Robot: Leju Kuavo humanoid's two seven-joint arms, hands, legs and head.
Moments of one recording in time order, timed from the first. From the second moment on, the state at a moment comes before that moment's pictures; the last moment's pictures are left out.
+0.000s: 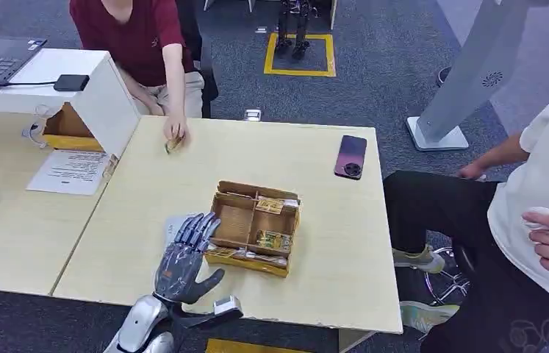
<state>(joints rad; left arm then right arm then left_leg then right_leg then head) -0.05 0.01 -0.42 -1.25 -1.26 0.68 -0.30 -0.08 0.10 -0.90 -0.21 1.51 -0.22 0.03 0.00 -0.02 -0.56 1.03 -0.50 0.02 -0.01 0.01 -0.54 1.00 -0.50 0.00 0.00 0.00</state>
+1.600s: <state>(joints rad) -0.09 -0.01 -0.42 -1.15 -1.20 0.64 -0.32 -0.08 0.10 -0.90 -0.21 1.51 -0.23 0.03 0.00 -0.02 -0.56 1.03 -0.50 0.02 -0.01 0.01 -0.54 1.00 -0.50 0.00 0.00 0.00</state>
